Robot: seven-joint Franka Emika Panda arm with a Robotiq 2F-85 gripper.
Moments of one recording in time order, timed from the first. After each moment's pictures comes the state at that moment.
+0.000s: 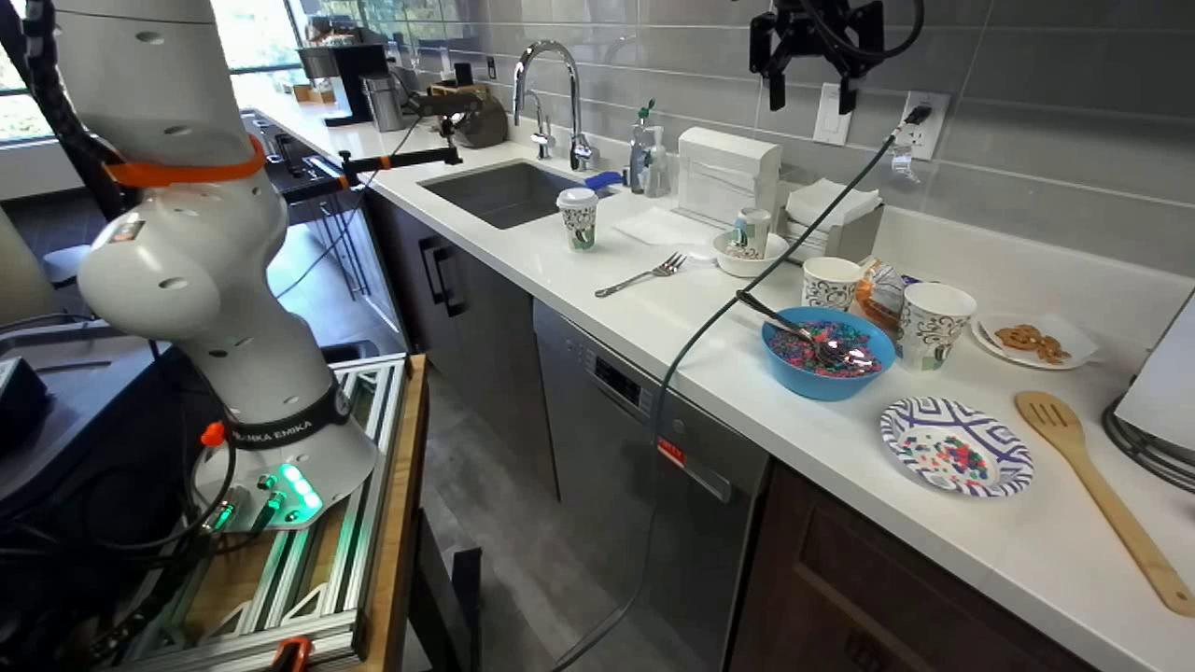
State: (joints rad) arm 0.04 0.14 0.00 -1.59 -0.01 1.96 -0.40
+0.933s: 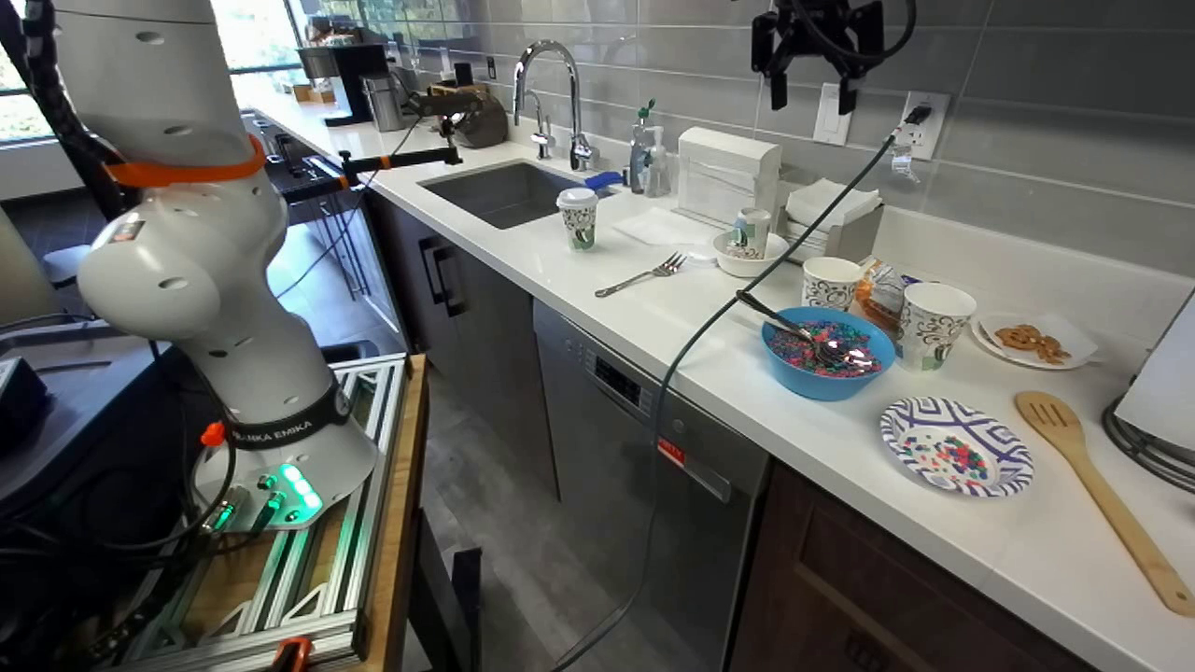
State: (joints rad) arm 0.03 0.14 0.00 -1.59 -0.01 1.96 -0.35
